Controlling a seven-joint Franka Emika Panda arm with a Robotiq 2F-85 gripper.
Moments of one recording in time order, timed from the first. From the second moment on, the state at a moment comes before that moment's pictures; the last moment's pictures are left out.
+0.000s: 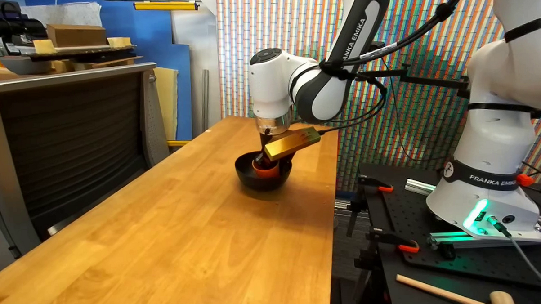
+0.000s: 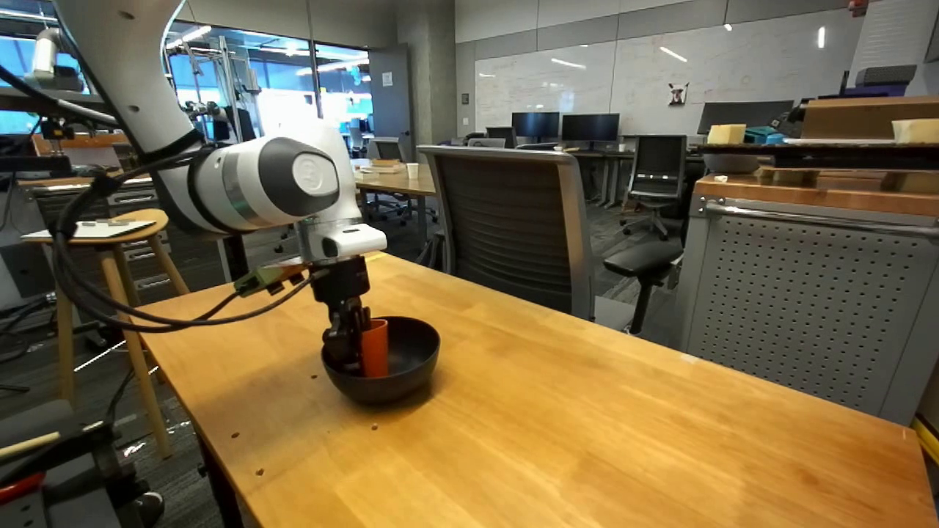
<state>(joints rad) 0.08 0.33 -0.07 -2.40 -0.49 2.63 1.28</state>
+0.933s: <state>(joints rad) 0.17 -0.14 -0.04 -2.43 -0.62 2.25 1.15</state>
